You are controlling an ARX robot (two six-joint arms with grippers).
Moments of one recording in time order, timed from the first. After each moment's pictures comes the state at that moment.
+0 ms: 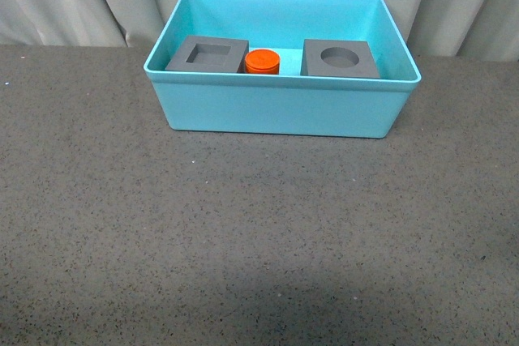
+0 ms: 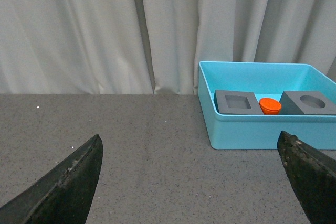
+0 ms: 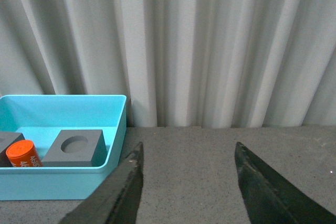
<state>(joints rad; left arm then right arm) 0.00 0.00 0.02 0.00 0.00 0.00 -0.09 0.71 0.17 0.54 -0.09 -0.01</state>
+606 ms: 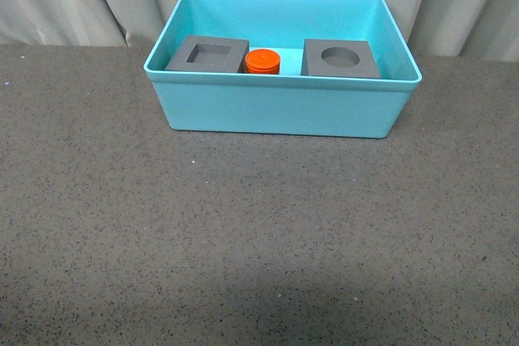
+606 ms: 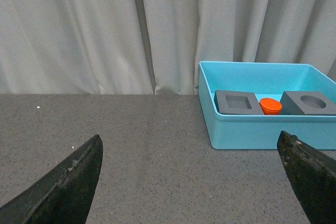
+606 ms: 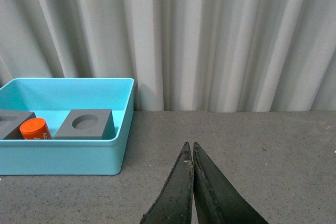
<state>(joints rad) 0.00 0.00 0.02 0.00 0.00 0.00 0.00 0.43 0.04 0.38 0.00 -0.01</state>
